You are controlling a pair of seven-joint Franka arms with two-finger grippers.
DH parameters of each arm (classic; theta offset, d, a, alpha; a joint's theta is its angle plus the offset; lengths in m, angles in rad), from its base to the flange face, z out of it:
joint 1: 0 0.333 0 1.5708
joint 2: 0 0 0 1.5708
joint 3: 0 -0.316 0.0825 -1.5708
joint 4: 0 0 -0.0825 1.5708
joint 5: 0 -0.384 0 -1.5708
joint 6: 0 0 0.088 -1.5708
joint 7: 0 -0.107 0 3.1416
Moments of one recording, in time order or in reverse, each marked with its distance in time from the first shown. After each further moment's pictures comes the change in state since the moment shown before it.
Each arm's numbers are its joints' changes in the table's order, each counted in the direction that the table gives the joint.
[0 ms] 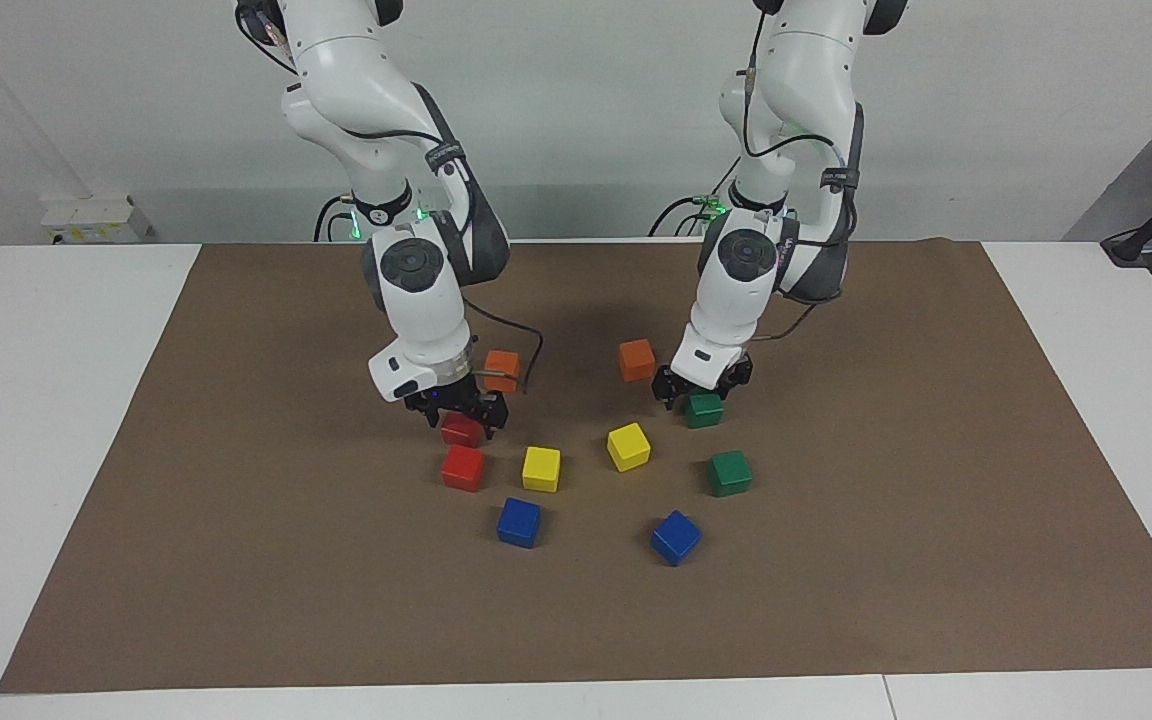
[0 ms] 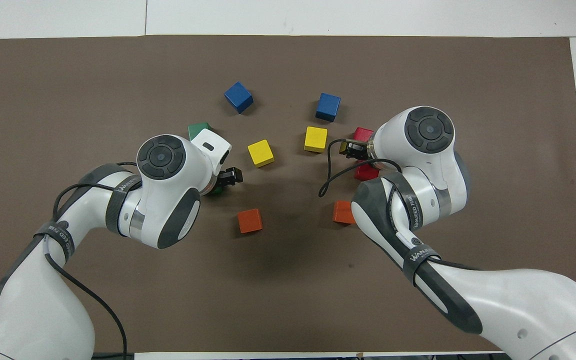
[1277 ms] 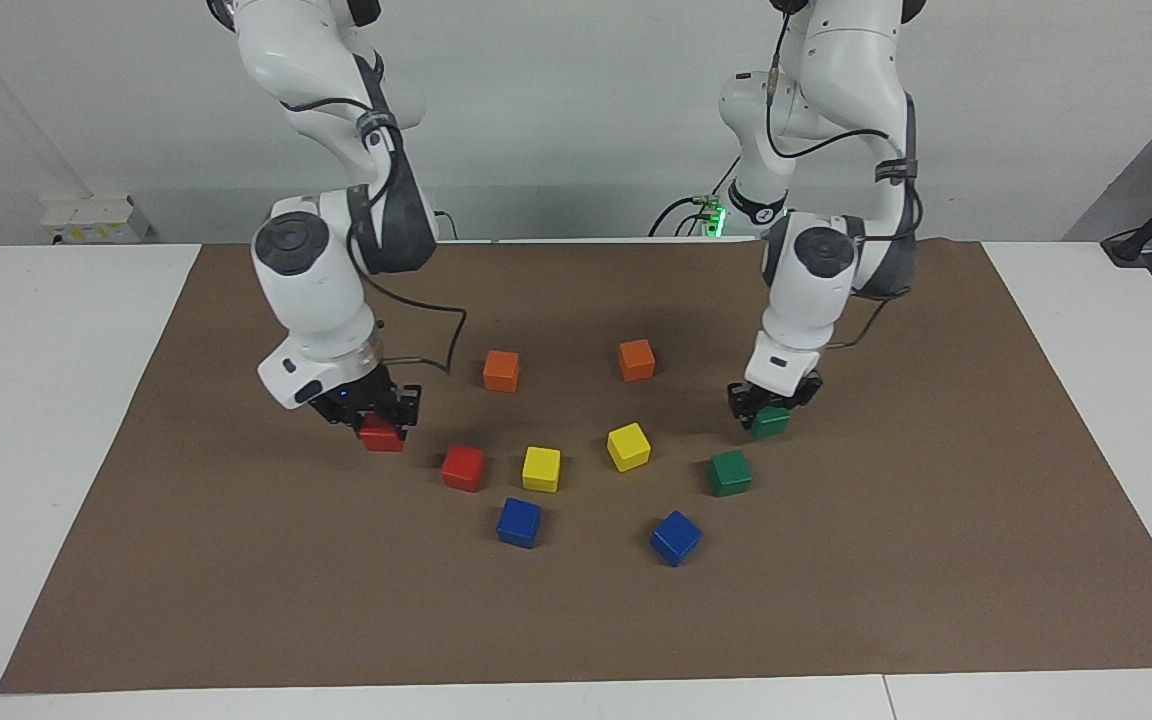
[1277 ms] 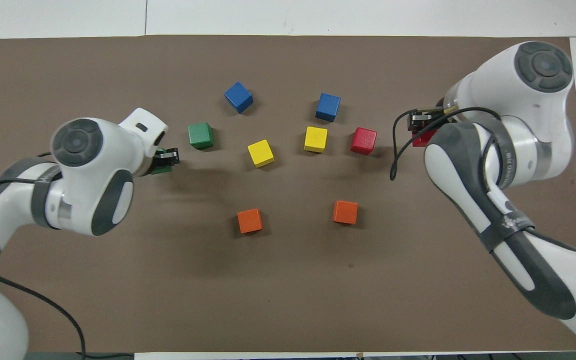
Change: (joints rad) left arm 0.223 0.078 -0.046 -0.021 -0.083 0.026 -0.232; right arm -0.222 0.038 0.009 0.192 0.000 -0.249 0.534
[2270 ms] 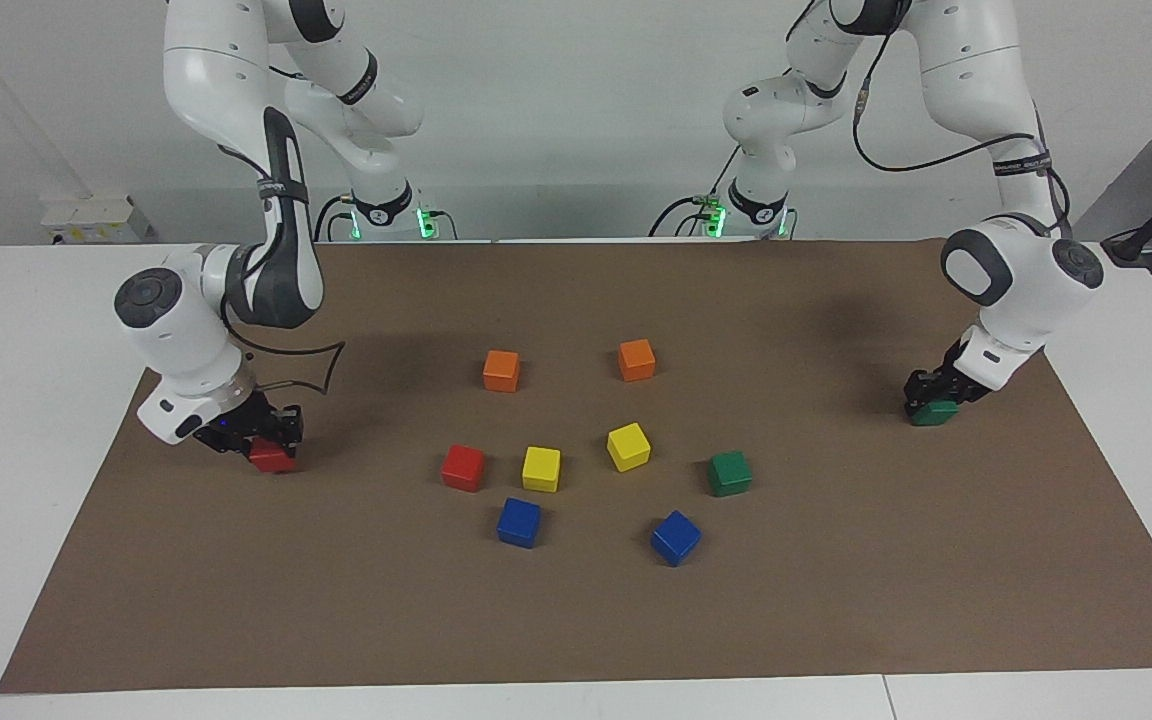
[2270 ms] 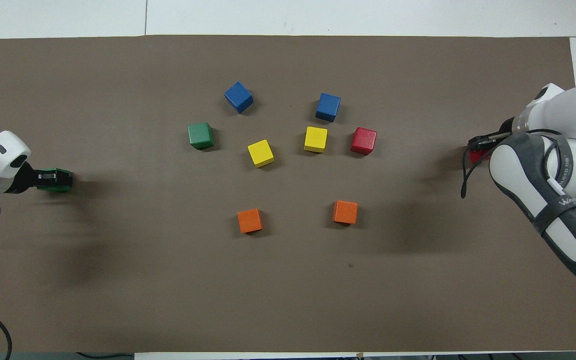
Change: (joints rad) left arm 0.446 -0.077 0.006 -0.019 0.206 0.026 -0.716; right arm -0.228 -0.032 0.004 -0.191 0.000 0.215 0.336
